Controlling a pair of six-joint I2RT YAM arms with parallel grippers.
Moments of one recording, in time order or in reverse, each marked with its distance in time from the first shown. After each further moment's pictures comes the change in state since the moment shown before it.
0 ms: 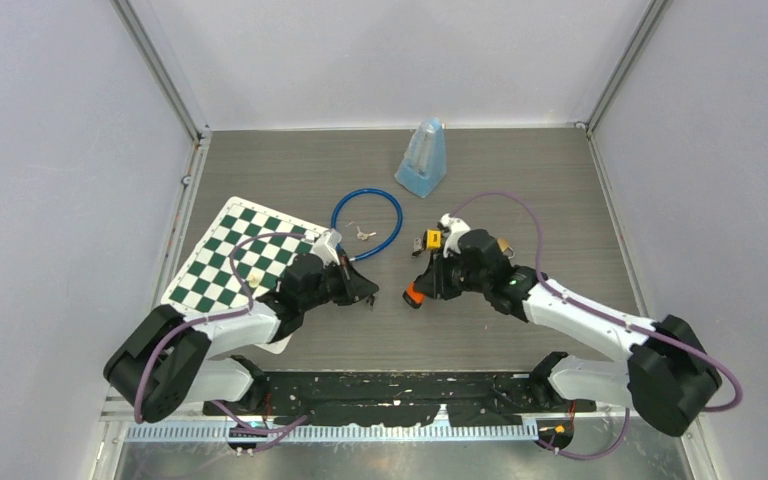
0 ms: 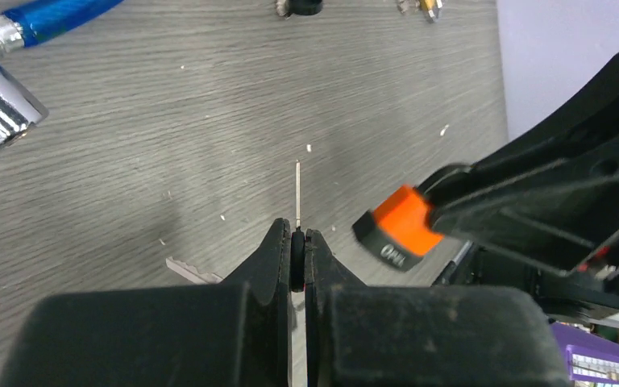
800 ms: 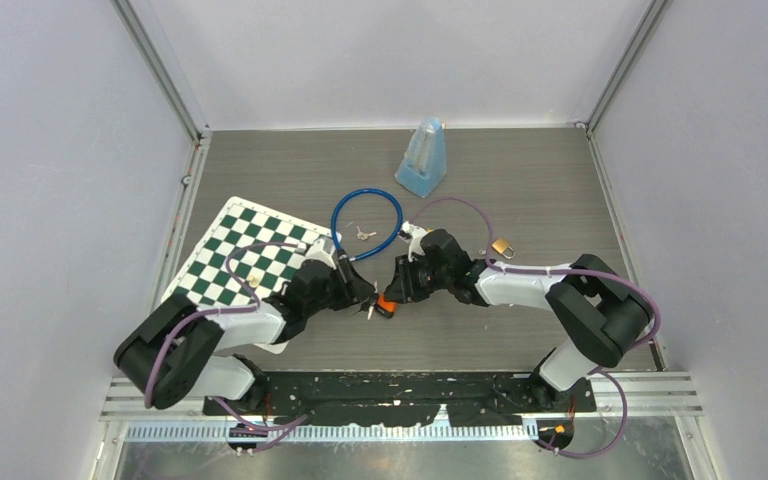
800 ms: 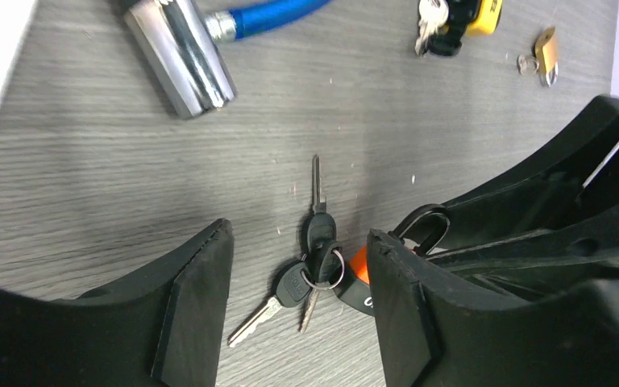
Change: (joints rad) left arm -0.019 -0.001 -0.013 -0.127 -0.262 -0.037; right arm 0.064 0.411 0.093 0.238 -0.112 0.007
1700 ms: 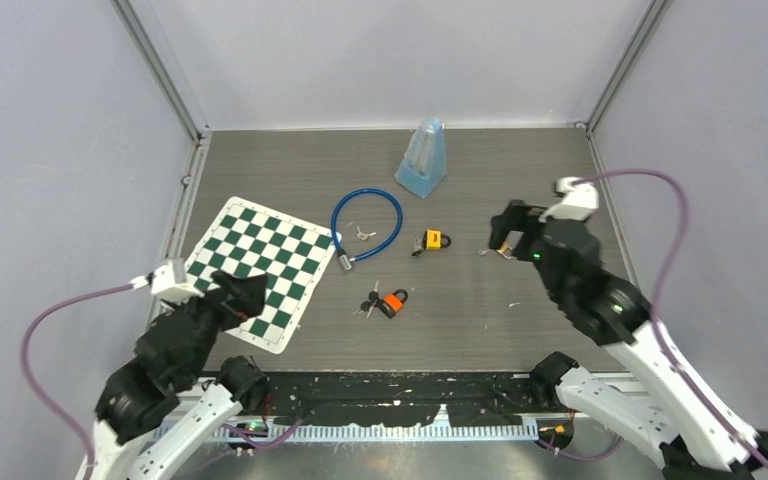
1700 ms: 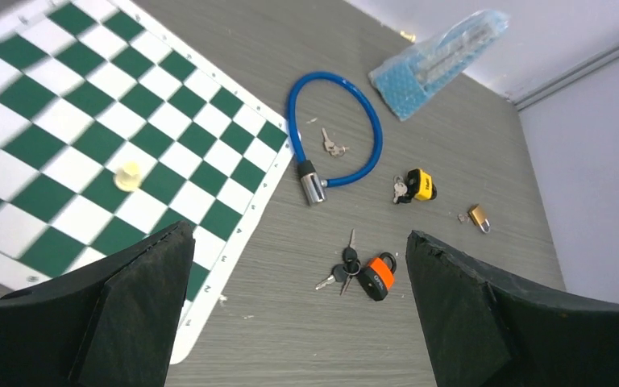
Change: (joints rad) left arm 0.000 -1.079 0.453 -1.266 -0.498 0.136; right arm -0.139 -0.813 0.217 -0.696 0.841 -0.069
